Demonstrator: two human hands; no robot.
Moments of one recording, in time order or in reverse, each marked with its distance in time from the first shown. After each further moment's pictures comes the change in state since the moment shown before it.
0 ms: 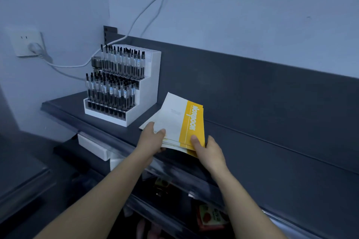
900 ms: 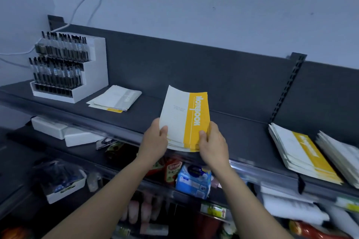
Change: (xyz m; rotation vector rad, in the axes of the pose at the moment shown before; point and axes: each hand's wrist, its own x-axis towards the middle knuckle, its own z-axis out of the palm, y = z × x) left_hand -0.206 0.006 0.161 0.295 -0.127 0.327; right_hand -0.156 0.124 -0.174 -0.126 0.356 -0.166
